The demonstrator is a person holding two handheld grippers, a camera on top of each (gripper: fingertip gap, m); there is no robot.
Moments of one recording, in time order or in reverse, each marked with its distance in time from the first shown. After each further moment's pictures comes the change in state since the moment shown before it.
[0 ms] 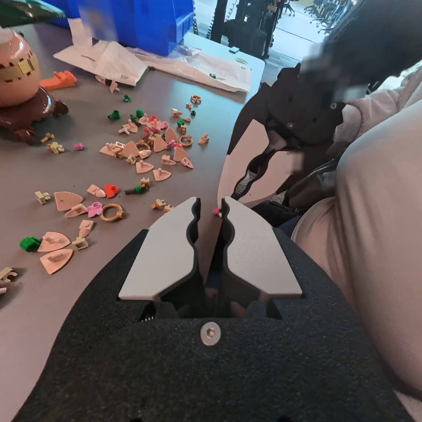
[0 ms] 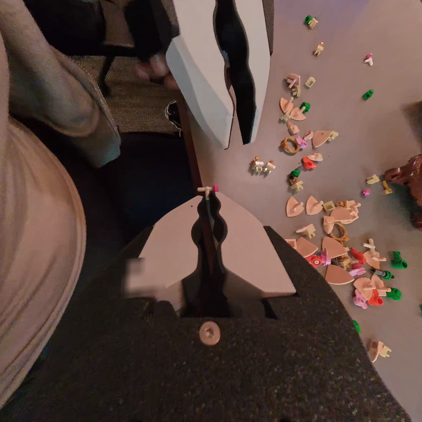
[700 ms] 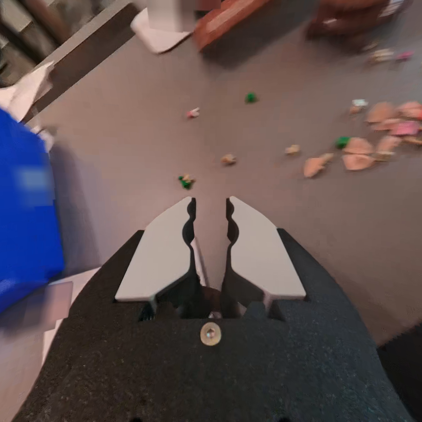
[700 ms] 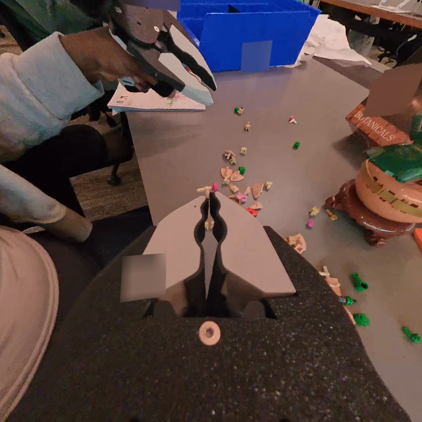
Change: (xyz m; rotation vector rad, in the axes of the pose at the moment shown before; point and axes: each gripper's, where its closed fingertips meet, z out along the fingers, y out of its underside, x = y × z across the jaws) left arm -0.164 0.021 -0.158 -0.272 -0.889 0.035; right arm 0.058 -0.056 -0.015 0.282 0.033 0.243
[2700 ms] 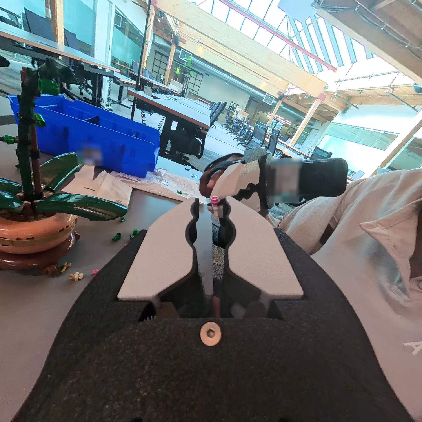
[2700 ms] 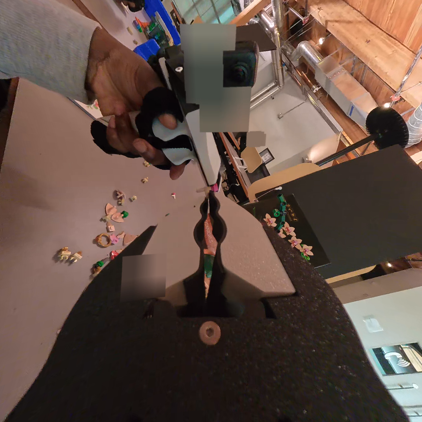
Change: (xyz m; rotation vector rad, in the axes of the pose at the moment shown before) left arm 0.157 -0.174 -0.077 0.579 1.192 -0.266; right arm 0.025 -0.101 -0.029 0.186 0.400 -0.883
